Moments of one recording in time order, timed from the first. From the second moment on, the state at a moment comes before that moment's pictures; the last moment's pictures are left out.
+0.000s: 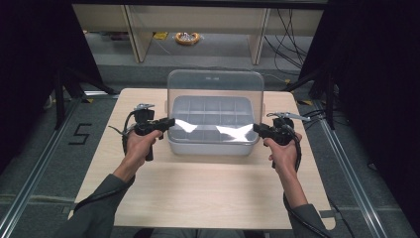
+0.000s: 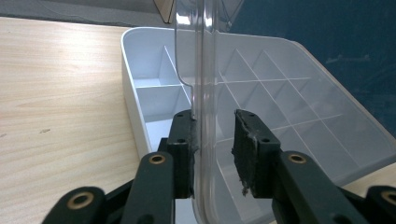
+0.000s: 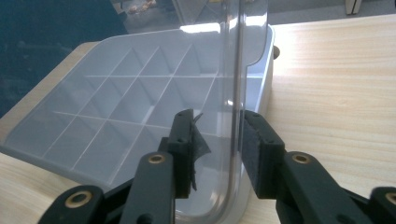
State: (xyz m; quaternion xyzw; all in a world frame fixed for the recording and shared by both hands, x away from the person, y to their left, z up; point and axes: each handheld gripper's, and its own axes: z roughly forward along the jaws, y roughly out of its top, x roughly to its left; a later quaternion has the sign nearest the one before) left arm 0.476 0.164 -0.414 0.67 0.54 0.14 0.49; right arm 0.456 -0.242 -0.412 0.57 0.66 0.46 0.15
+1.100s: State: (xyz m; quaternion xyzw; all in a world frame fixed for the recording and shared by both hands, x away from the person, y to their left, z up) left arm 0.495 0.162 -0.425 0.68 0.58 0.12 0.44; right arm 0.478 -0.235 -0.424 0.58 0.67 0.44 0.15
